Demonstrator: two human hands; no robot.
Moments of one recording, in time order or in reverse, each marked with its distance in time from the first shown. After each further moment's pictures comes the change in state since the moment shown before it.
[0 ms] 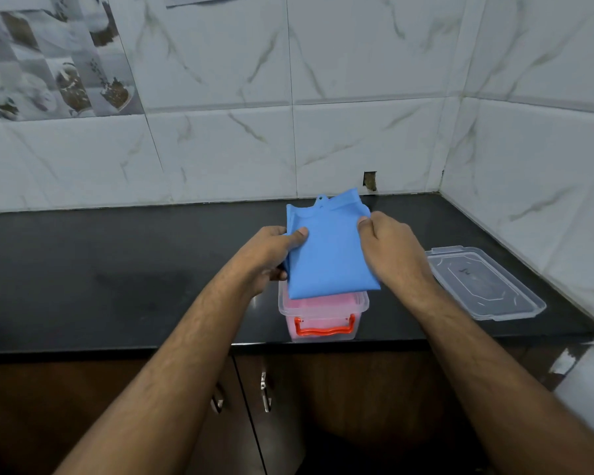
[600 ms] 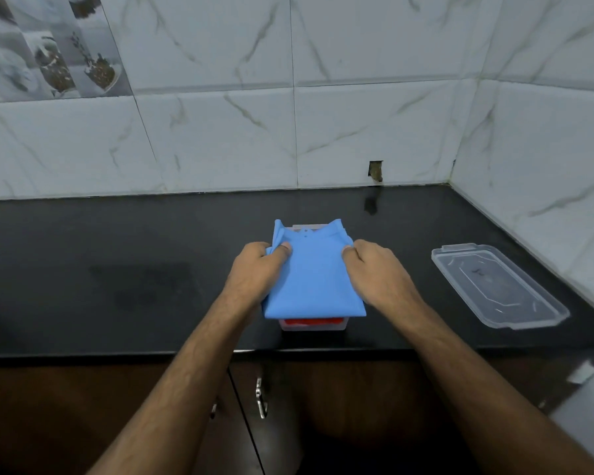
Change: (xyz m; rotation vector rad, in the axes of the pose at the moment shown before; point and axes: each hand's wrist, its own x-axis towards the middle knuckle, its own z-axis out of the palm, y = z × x) left_hand 0.000 -0.034 -0.003 0.163 0.214 0.023; right_hand 0.000 0.014 0.048 0.018 -0.242 0.048
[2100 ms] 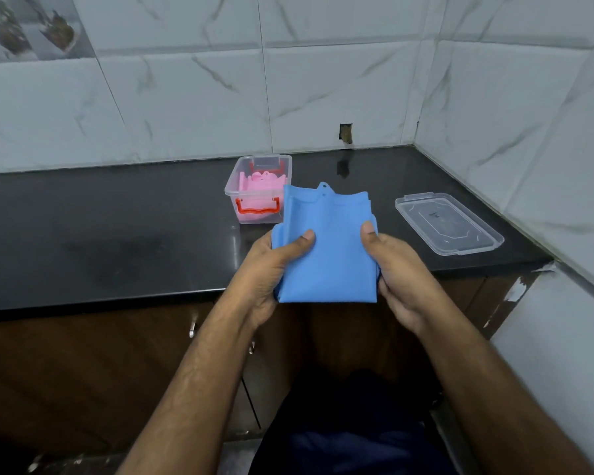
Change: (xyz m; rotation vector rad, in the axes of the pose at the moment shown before) left_hand -0.103 -0.023 0.038 -0.683 -0.382 -0.018; right_hand -0.128 0.033 -0.029 1.122 -0.144 0.229
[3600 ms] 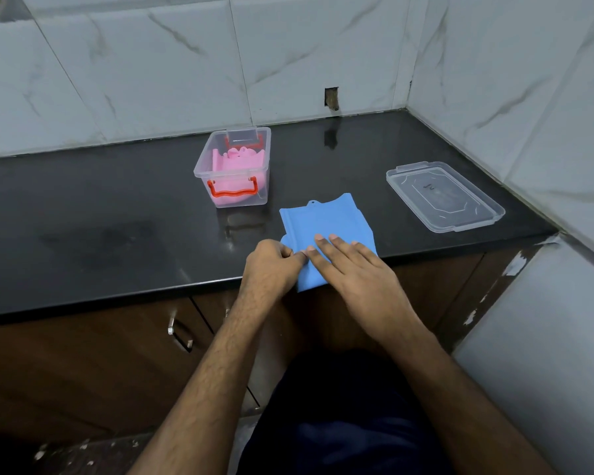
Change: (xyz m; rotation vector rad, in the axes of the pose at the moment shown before) left_hand 0.059 -0.055 0.007 1.010 0.364 -0.122; right_hand 0.022 0.076 -0.026 -1.774 -0.058 -0.718
